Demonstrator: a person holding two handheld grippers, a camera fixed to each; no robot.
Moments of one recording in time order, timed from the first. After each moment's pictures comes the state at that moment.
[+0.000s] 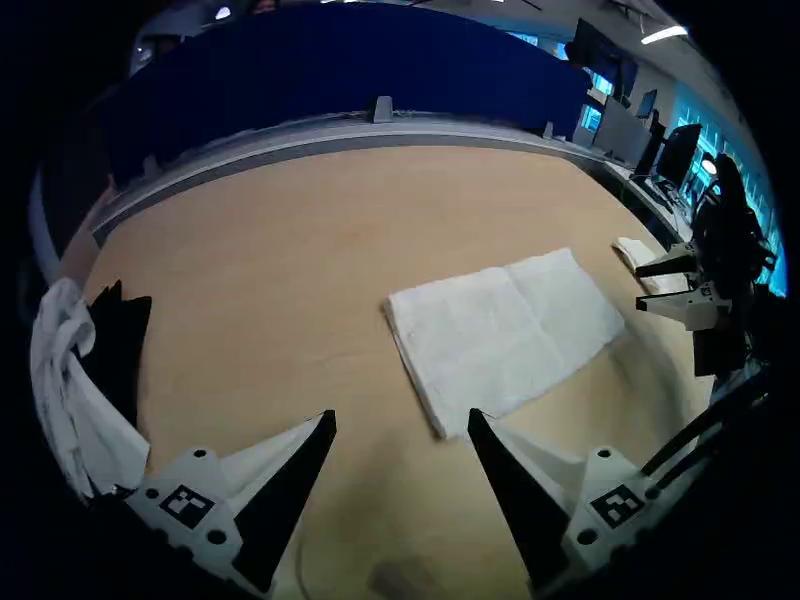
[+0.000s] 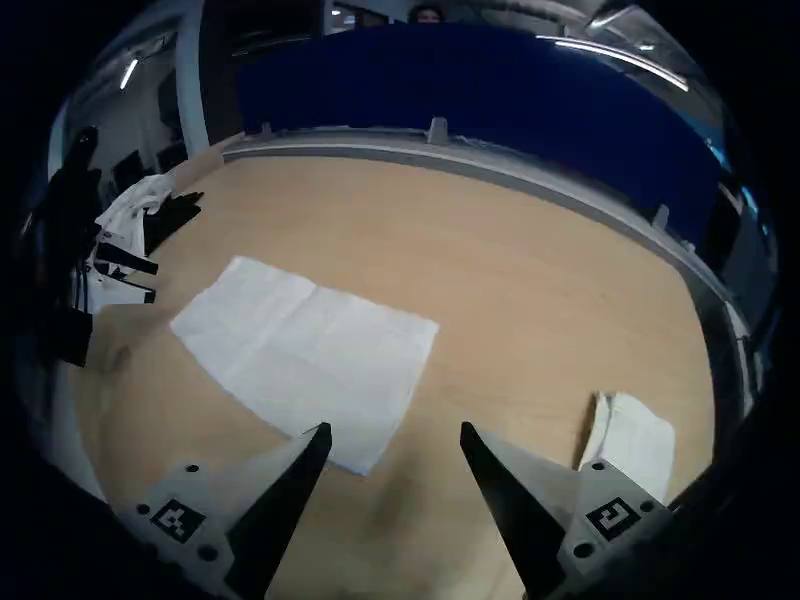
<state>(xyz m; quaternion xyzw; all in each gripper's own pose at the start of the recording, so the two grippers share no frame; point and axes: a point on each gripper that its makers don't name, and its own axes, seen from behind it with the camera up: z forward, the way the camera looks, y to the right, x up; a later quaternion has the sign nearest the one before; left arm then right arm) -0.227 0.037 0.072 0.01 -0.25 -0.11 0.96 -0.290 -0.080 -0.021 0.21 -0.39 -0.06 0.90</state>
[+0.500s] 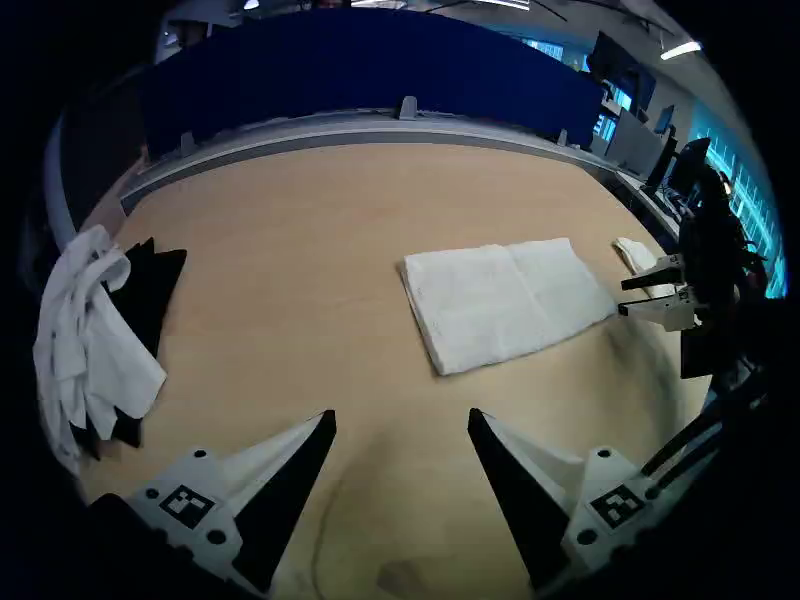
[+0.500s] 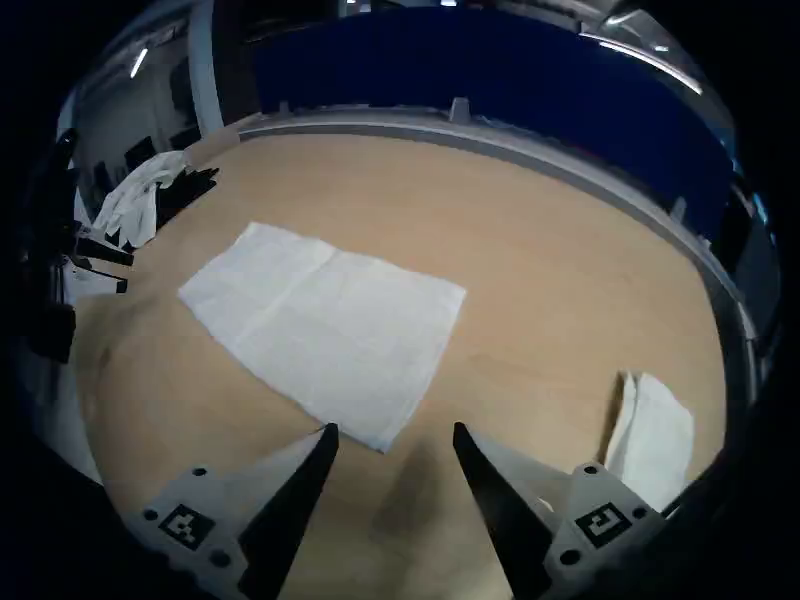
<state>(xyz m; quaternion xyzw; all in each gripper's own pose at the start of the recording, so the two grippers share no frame) -0.240 0.043 0.014 0.04 -0.25 -0.14 0.96 -0.318 -0.089 -0.045 0.24 -0.41 -0.06 0.88</state>
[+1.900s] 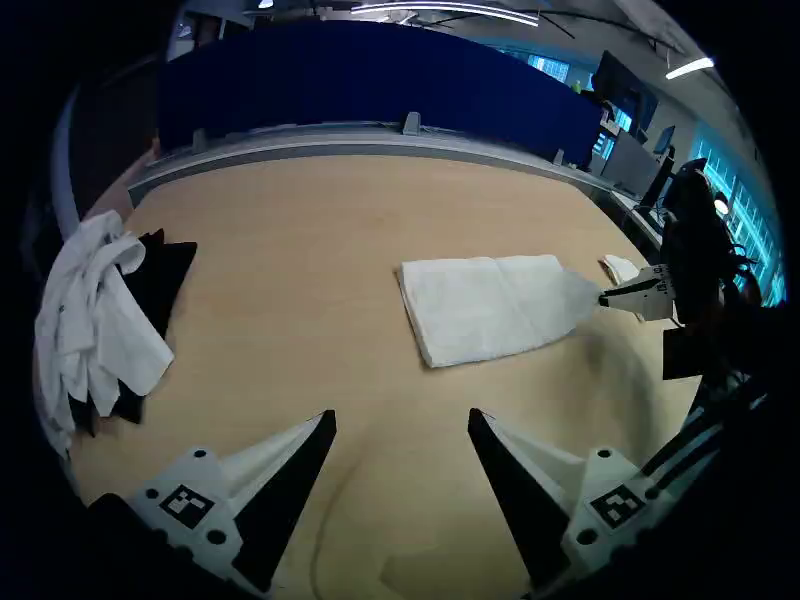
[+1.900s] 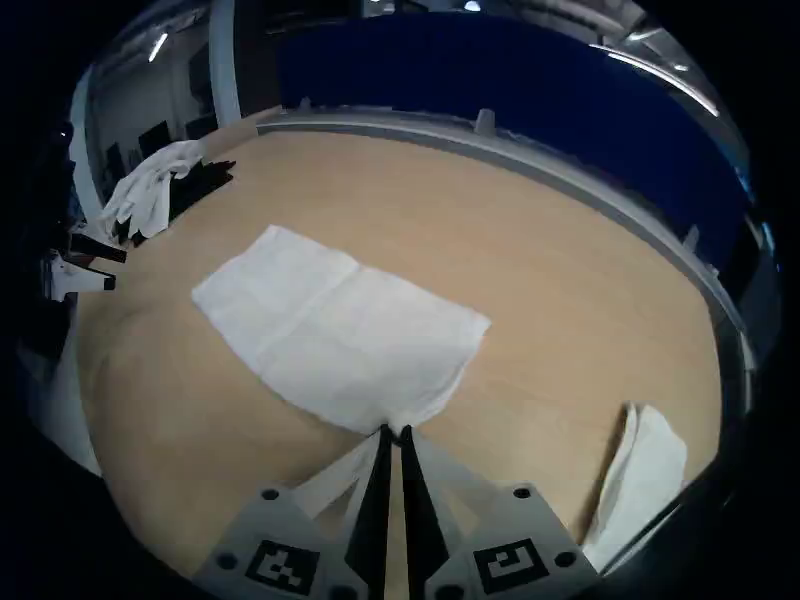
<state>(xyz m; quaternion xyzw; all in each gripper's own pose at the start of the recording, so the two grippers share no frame) -0.225 0.048 -0.009 0.03 -0.23 -0.17 0.96 -0.292 -0.110 -0.035 0.26 -0.39 -0.09 0.88</state>
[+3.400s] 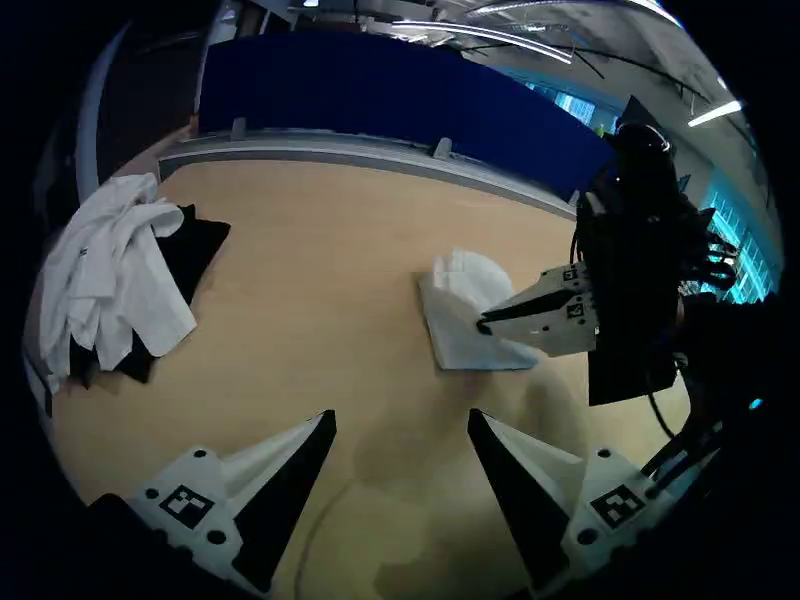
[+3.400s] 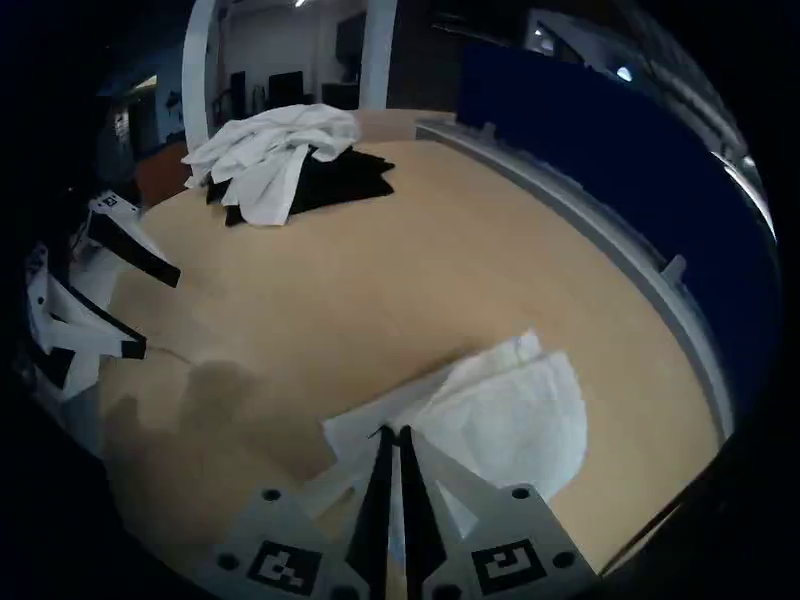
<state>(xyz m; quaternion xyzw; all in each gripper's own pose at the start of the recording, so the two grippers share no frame) -0.232 0.041 -0.035 0.06 -0.19 -0.23 0.95 -0.284 -0.368 -0.009 0.44 -0.33 -0.21 0.81</state>
